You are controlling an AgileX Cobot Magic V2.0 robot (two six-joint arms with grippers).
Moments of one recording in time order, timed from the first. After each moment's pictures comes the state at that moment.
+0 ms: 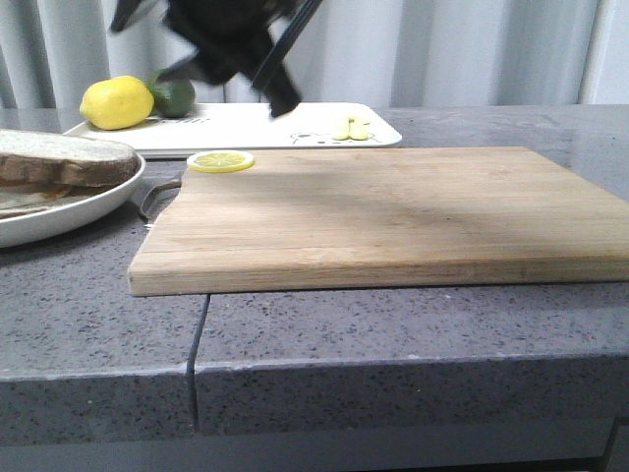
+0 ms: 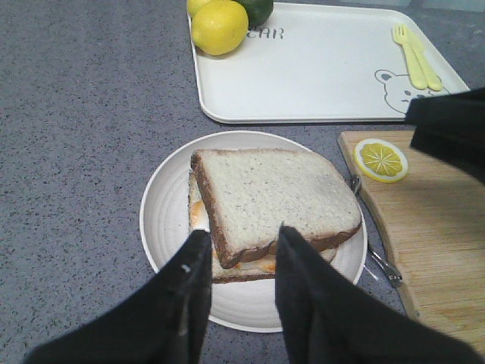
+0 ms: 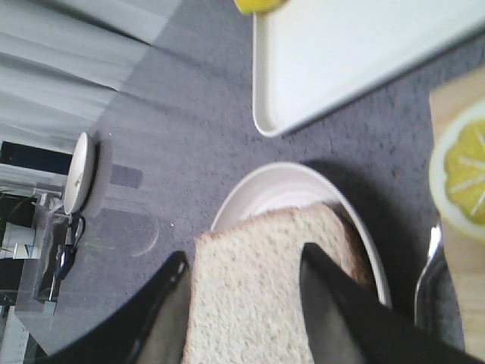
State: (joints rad) left arm -0.04 0.67 -0.85 -0.15 0.77 -0.03; right arm 0.75 1.76 -1.31 1.83 0.06 -0.71
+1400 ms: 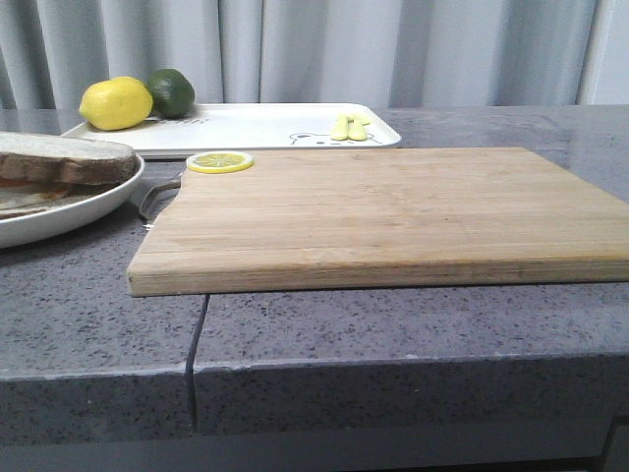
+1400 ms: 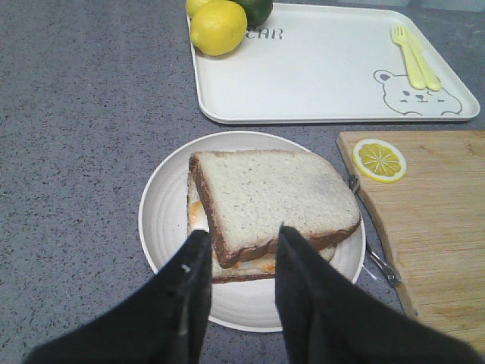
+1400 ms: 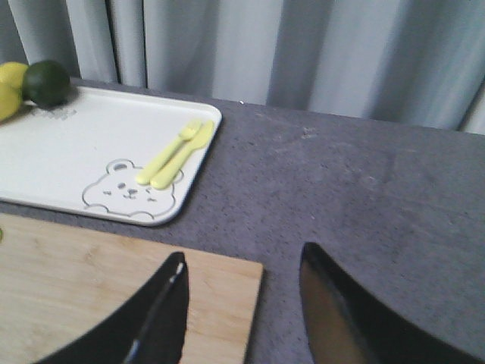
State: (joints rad) left arm -0.04 0.67 -0.85 -0.15 0.77 -0.03; right arm -0.02 0.97 -0.95 0.55 0.43 -0.61
